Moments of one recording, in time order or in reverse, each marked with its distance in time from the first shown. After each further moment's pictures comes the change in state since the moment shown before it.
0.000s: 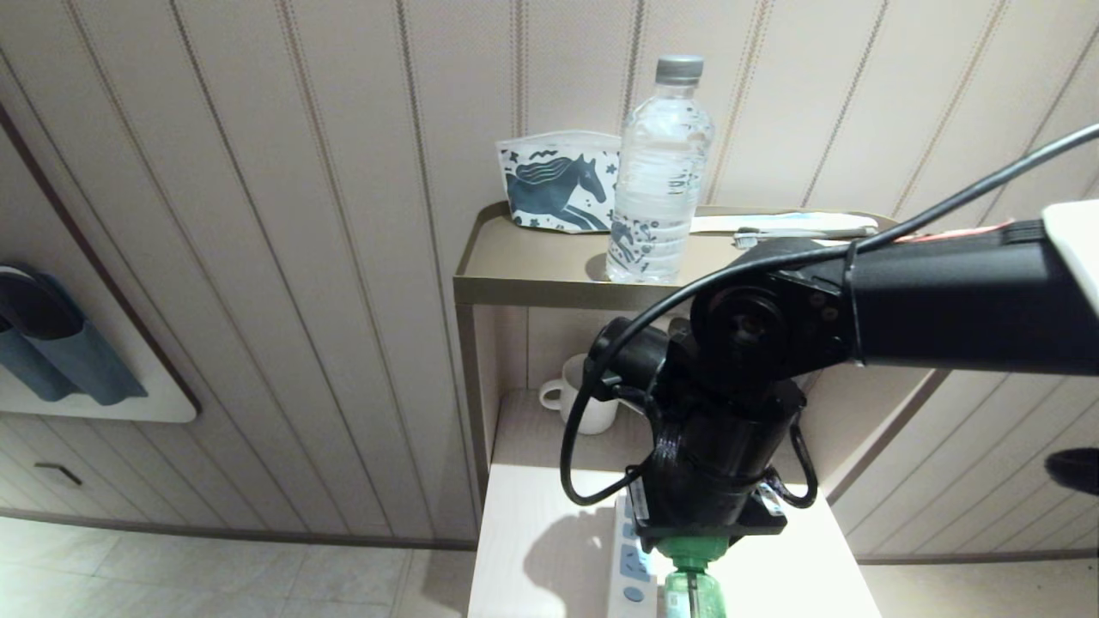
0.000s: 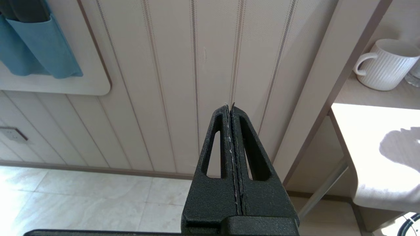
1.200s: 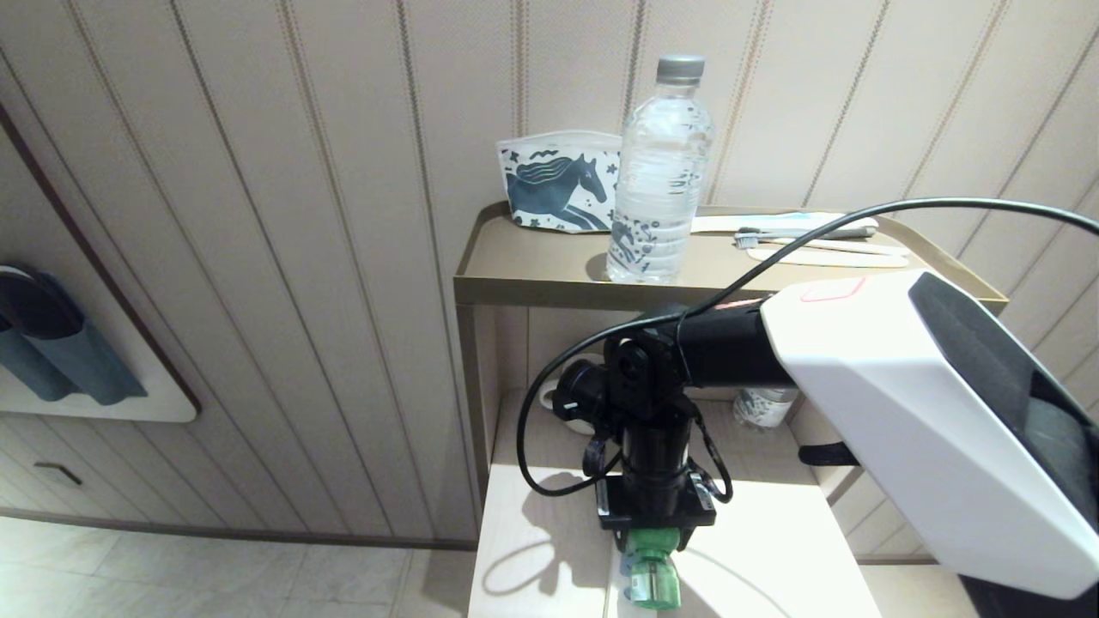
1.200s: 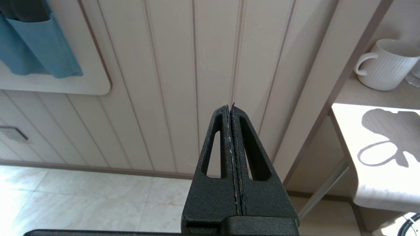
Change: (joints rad) left arm 0.000 0.000 0.000 0.000 0.000 -0.001; right arm -0.074 0.295 -0.162 0.000 0.009 -0.042
